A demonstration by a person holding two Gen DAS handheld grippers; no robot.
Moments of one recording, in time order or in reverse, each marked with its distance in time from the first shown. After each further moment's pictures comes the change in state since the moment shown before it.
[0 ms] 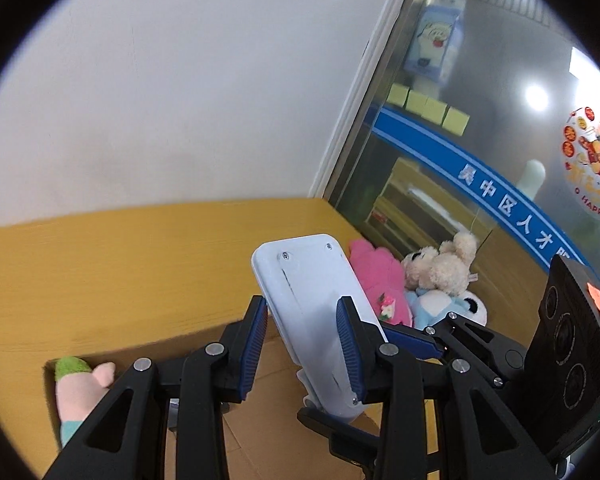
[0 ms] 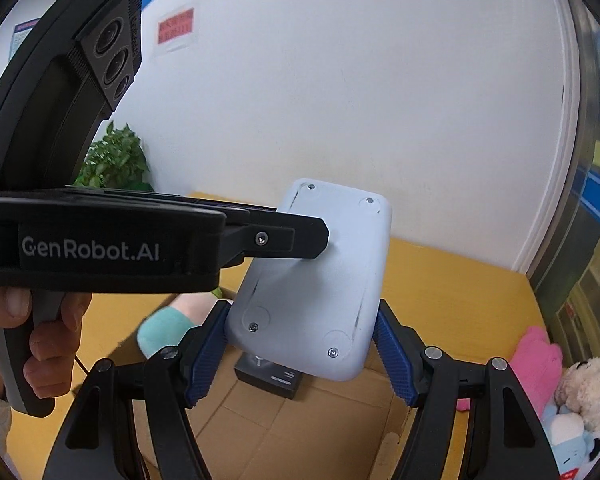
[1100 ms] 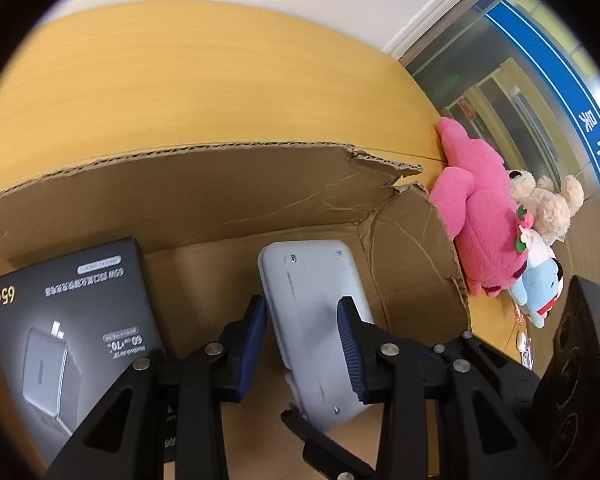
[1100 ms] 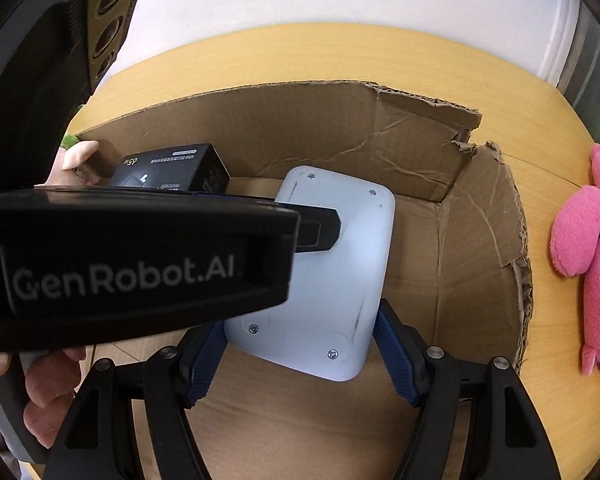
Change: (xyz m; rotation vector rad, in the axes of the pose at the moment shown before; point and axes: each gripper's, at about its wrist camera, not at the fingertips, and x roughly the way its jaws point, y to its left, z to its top) left arm 0.241 0.080 -0.105 -0.249 0.457 0.019; right arm 0.232 -0.087 -0.150 0.237 0.523 -0.004
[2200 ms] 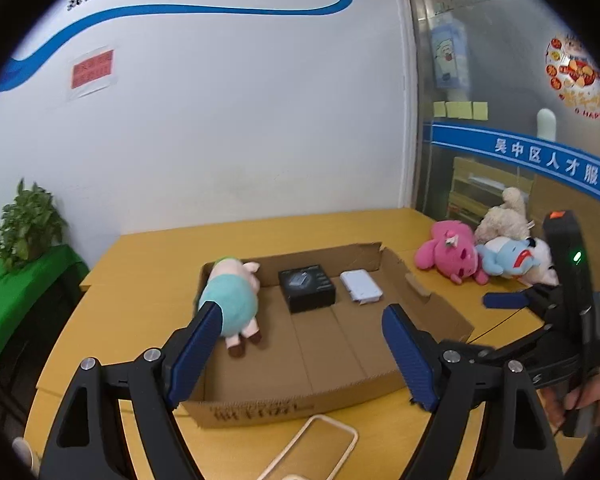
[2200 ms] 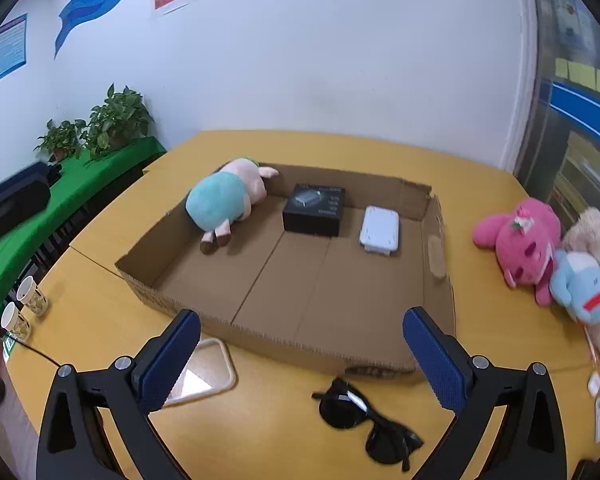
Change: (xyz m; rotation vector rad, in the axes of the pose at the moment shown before) left arm -0.325 -0.074 -0.362 0.253 -0.777 0.442; right arm -0.263 0.149 -0.233 -0.121 -0.393 -0.016
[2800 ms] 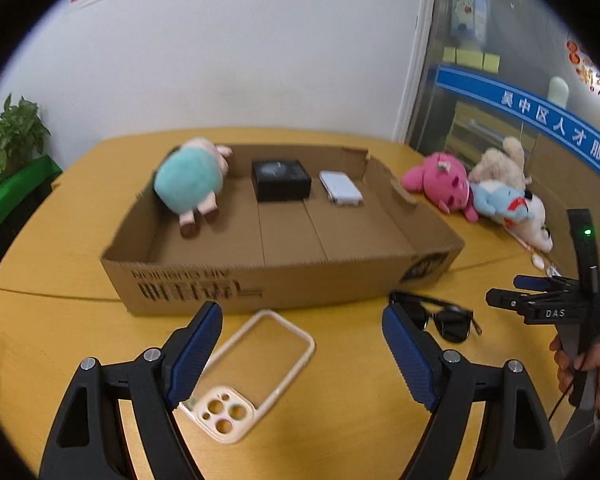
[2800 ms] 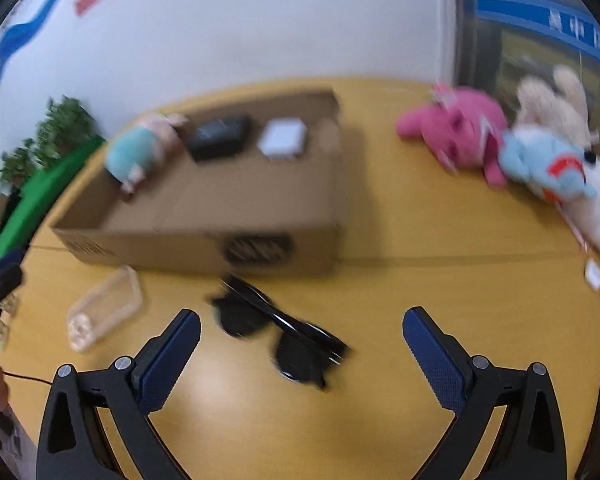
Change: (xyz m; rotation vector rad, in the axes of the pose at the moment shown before) left arm 0.040 -0.029 -0.096 -0.121 0.262 -0.084; right arm 0.022 -0.120 -0.107 0.213 0.162 -0.080
